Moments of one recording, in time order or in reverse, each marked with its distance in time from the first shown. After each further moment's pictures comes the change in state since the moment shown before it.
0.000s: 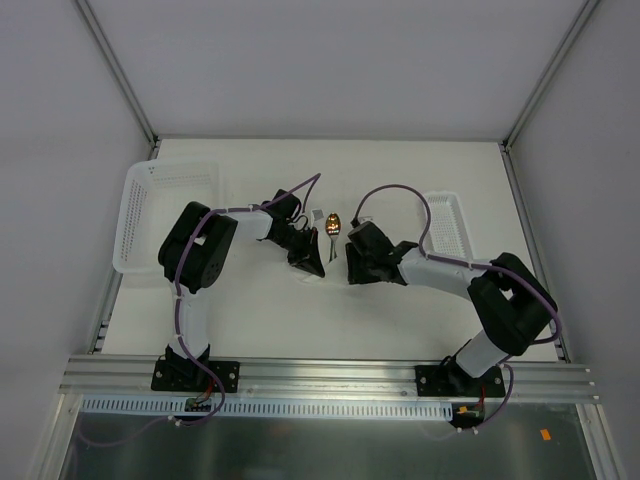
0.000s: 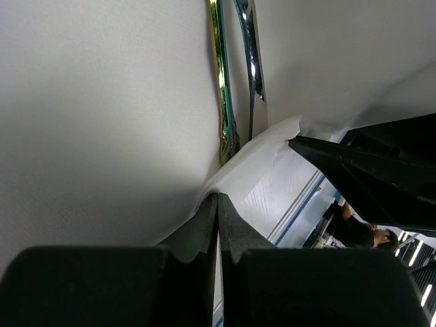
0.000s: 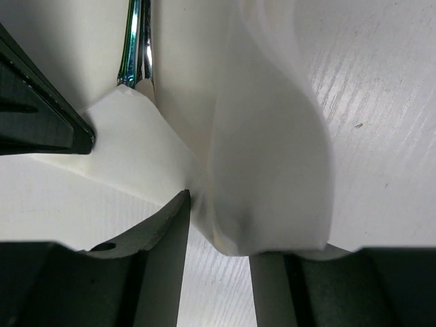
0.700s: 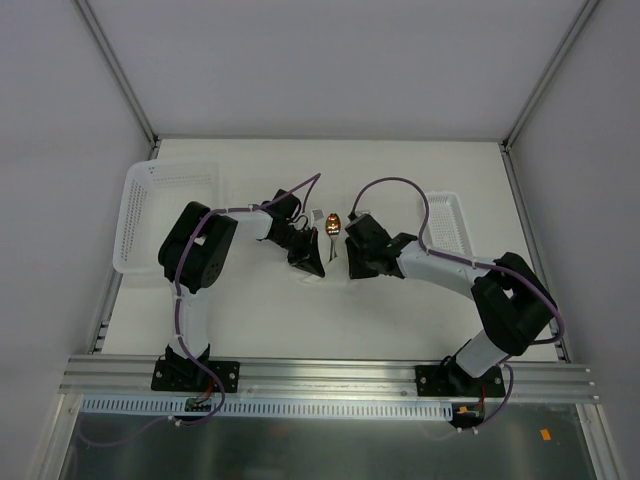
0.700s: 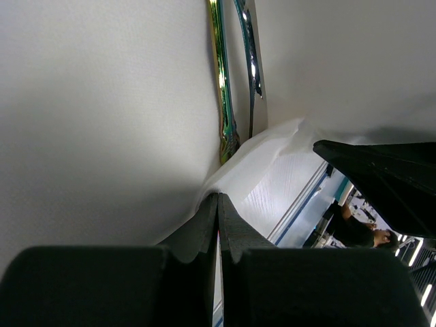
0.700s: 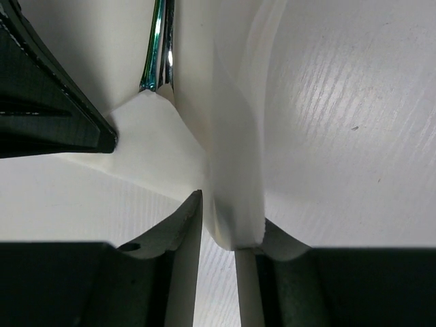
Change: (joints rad) left arm 0.000 0.000 0.000 0.000 0.000 0.000; right arm 0.010 0.000 0.096 -0.120 0.011 -0.004
